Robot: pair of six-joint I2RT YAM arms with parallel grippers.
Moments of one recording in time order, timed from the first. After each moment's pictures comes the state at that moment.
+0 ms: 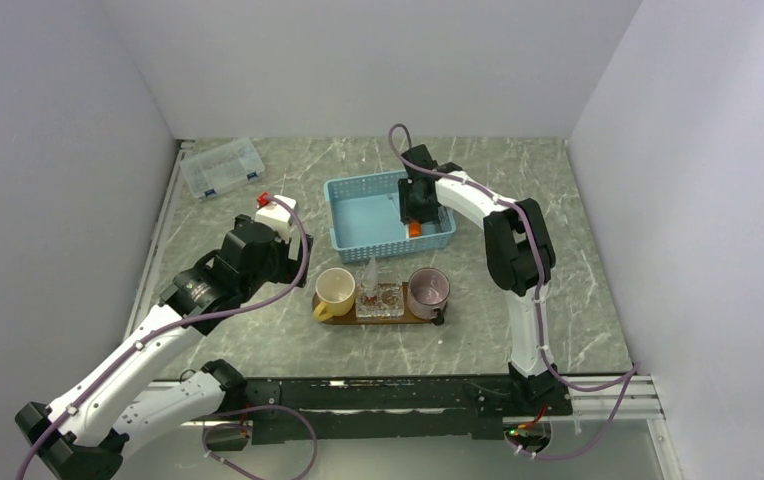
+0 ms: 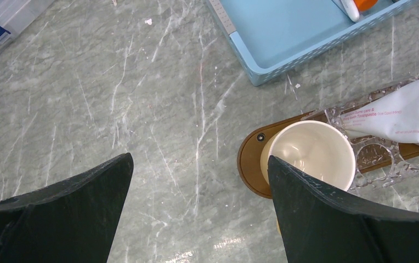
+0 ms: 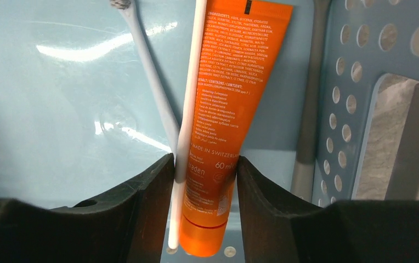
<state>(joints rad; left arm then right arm) -0.66 0.85 0.92 -0.65 -0.33 -0.17 0.46 2.15 1.69 -0.62 0.07 0.36</state>
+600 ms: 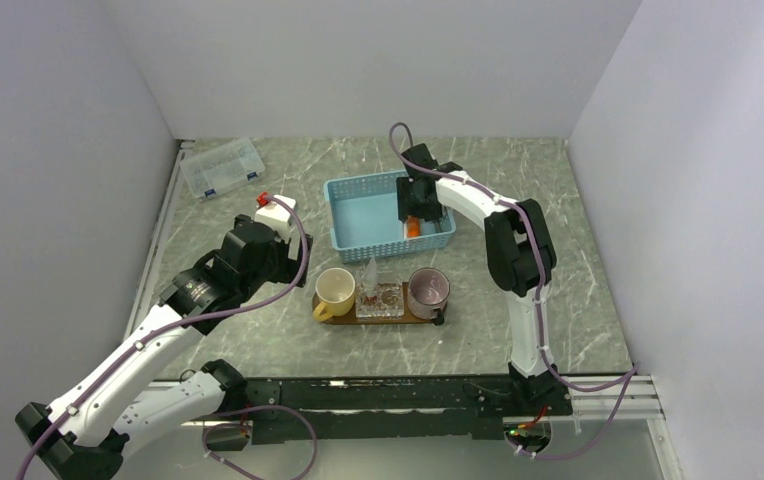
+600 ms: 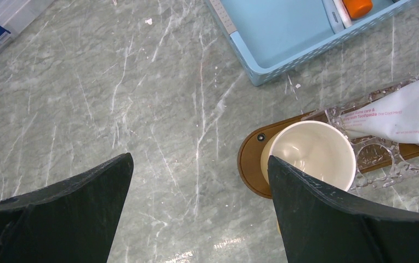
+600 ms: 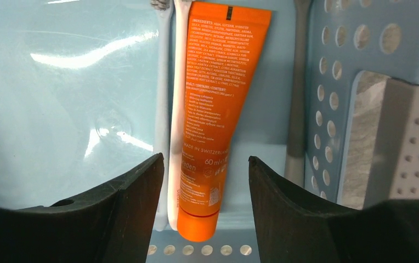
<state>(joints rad) -0.66 0.85 0.92 -0.65 -0.33 -0.17 0.46 2.15 1.69 -0.62 0.10 0.37</state>
